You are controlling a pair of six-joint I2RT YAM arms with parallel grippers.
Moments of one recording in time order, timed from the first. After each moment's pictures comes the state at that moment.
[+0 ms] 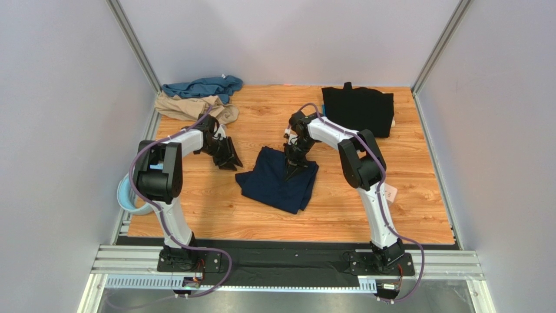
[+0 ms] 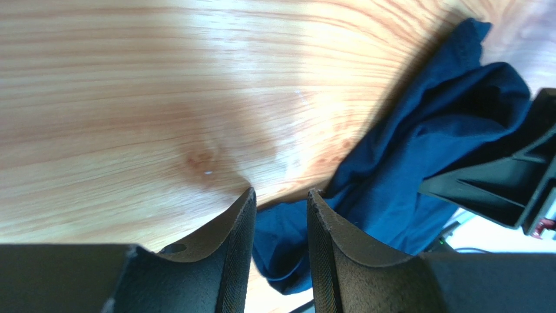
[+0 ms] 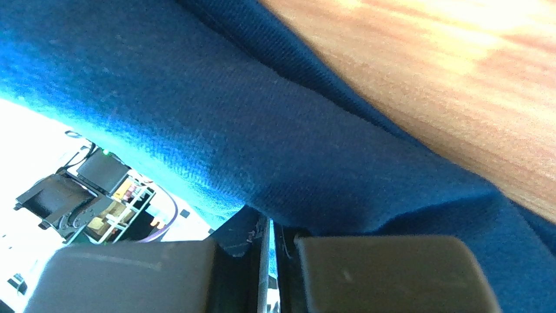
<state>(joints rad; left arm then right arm) -0.11 1.89 1.16 -0.54 0.49 -0.45 0.52 2.33 1.81 -1.02 -0.59 0.43</state>
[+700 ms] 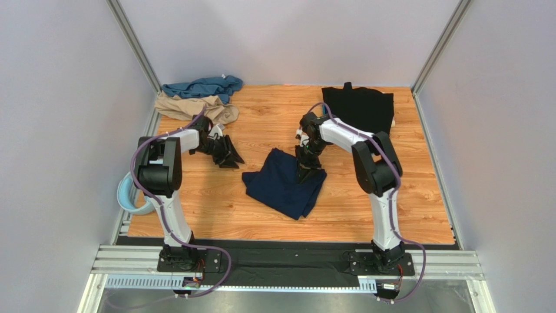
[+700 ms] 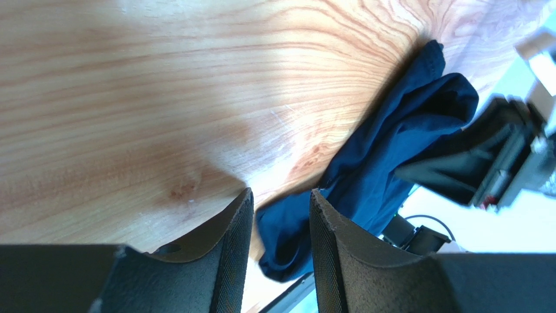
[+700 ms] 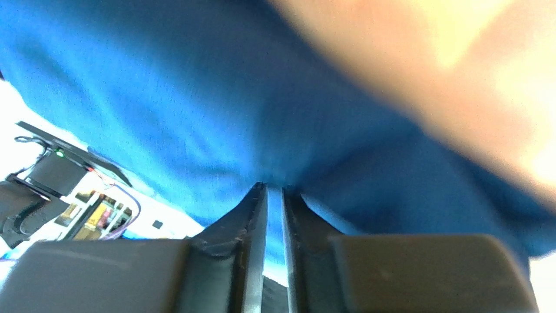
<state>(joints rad) -0.04 1.96 1.17 -0.48 0.70 -0.46 0.48 2.19 1.64 -1.01 -0.49 0.38</state>
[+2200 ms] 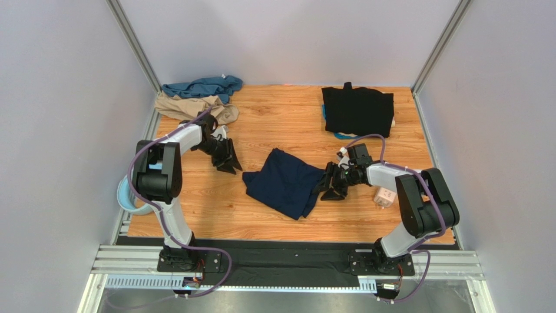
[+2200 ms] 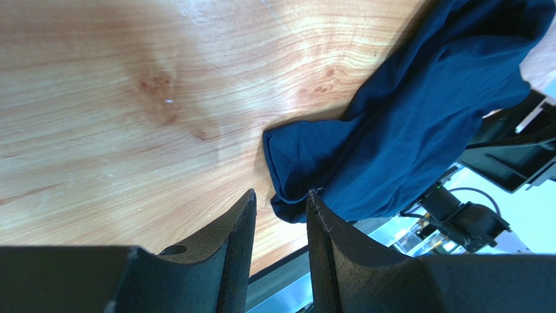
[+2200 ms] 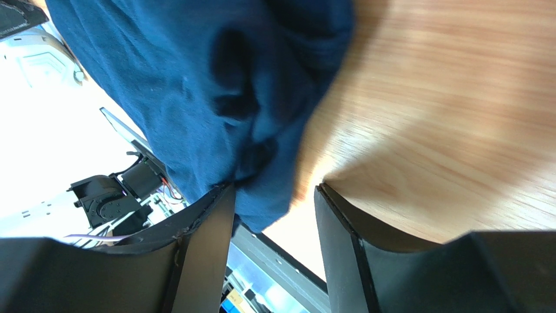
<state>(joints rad) -0.10 1.89 1.24 -0.78 0.58 -0.33 0.25 1.59 0.69 -0.25 -0.68 0.66</state>
